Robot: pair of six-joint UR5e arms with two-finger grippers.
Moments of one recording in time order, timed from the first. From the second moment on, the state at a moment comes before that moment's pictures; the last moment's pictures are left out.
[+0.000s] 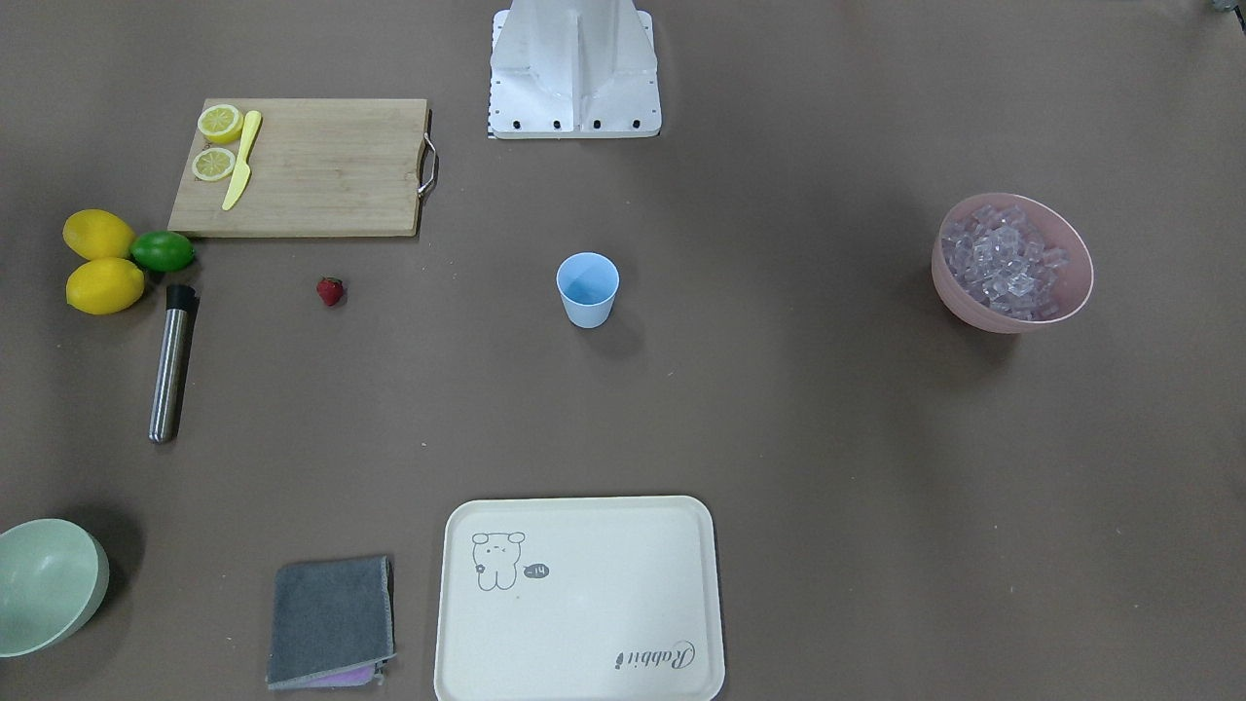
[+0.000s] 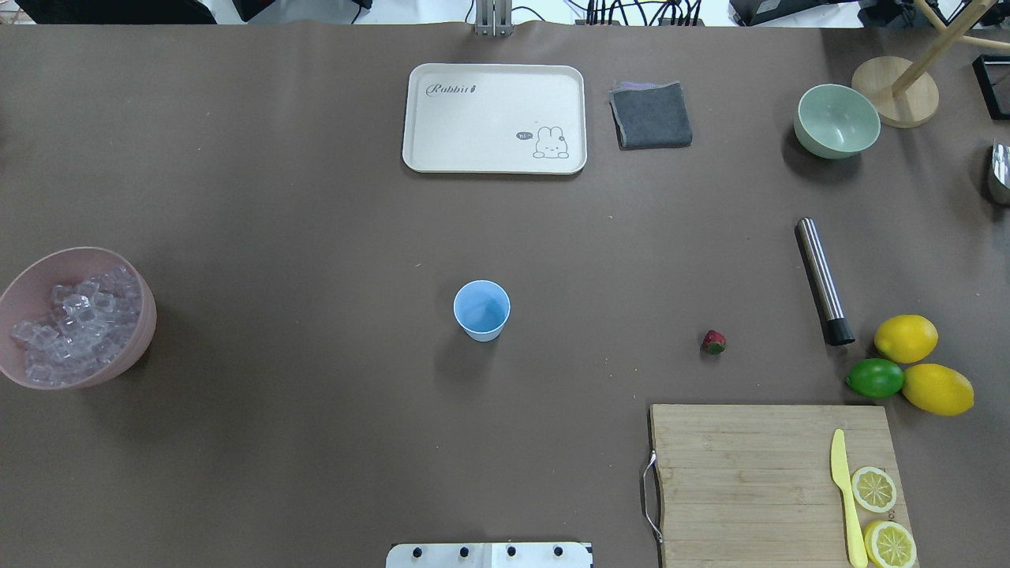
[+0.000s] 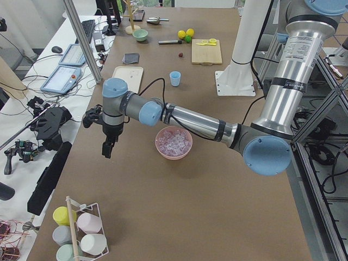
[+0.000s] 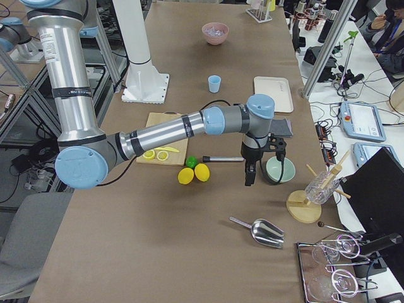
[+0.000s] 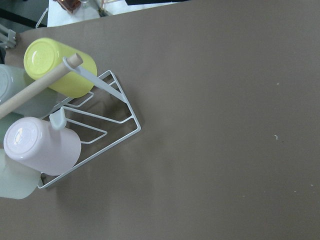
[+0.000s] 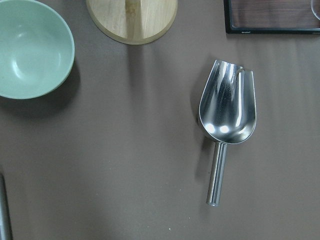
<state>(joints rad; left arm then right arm) -1.45 -1.84 -1.62 -1.67 -2.13 -0.23 1.43 -1.42 1.75 -1.77 2.15 0.27</state>
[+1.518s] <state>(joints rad) -1.14 -1.74 -1.71 -1.86 -2.33 0.09 1.44 -1.47 1.80 -1.77 2.15 0.41</state>
